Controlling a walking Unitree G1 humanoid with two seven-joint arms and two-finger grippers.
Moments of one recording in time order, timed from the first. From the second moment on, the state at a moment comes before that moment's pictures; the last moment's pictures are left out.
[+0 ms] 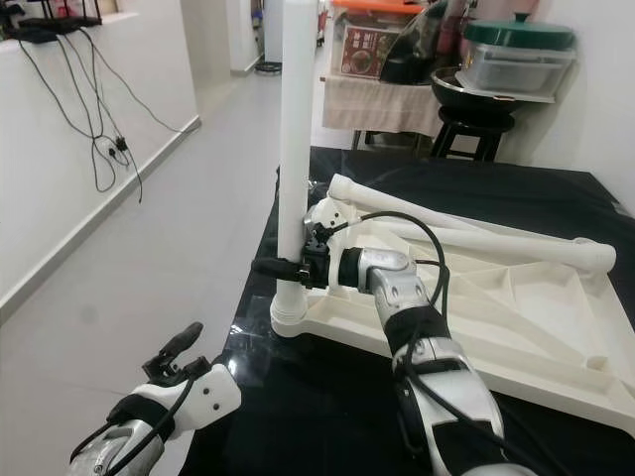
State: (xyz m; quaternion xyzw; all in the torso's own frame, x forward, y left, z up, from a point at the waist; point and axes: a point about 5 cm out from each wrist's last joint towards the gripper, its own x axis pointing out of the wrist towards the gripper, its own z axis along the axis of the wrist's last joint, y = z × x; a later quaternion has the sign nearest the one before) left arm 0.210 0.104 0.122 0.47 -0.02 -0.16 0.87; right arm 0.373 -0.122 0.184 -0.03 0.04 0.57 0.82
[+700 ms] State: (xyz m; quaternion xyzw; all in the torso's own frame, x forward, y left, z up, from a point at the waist) left arm 0.215 0.104 0.124 0.47 -0.02 -0.16 0.87; right arm 0.321 -0.074 0.136 0.02 0.01 0.22 0.97
